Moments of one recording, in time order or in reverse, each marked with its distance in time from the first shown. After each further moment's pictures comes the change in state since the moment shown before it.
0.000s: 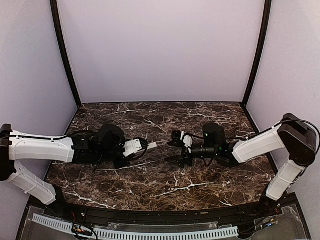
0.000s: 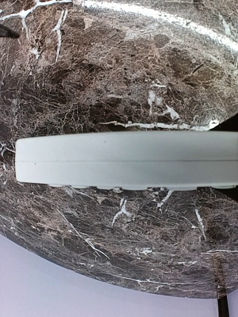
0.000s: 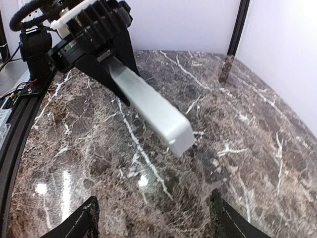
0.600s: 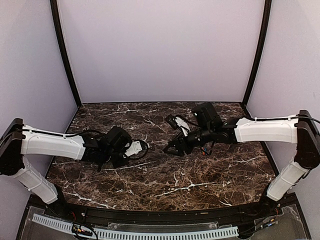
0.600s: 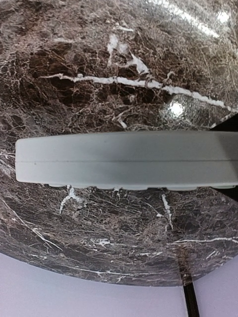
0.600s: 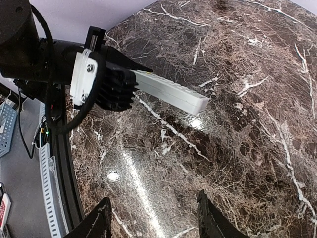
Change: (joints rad) left arm 0.030 0.118 0.052 -0.107 -0.168 -0.027; right arm 0.003 -0.051 0.382 -0.755 0.010 0.362
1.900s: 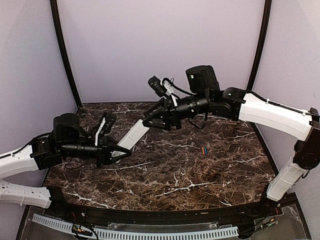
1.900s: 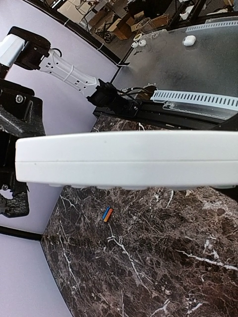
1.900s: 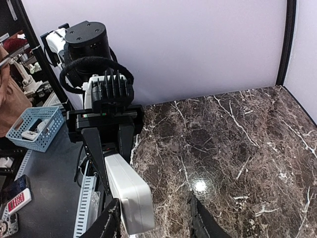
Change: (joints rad) left arm 0.023 -0.599 -0.142 0.177 0.838 -0.692; right arm 0.106 0.023 0.457 -0.128 -0.161 -0.150
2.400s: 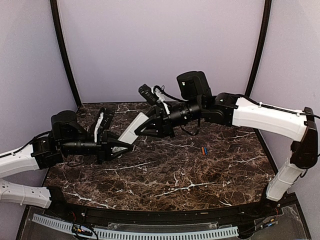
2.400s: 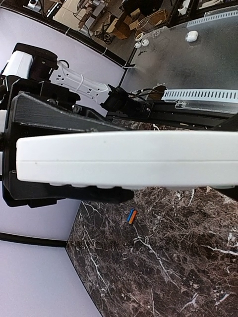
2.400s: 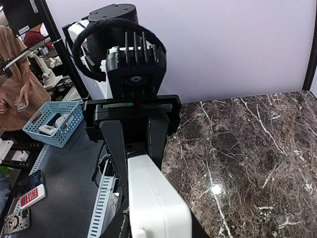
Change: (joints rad) left arm -0.003 0.013 0.006 0.106 0.024 0.041; right arm 0.060 0.042 0.000 0.038 -0.050 0.016
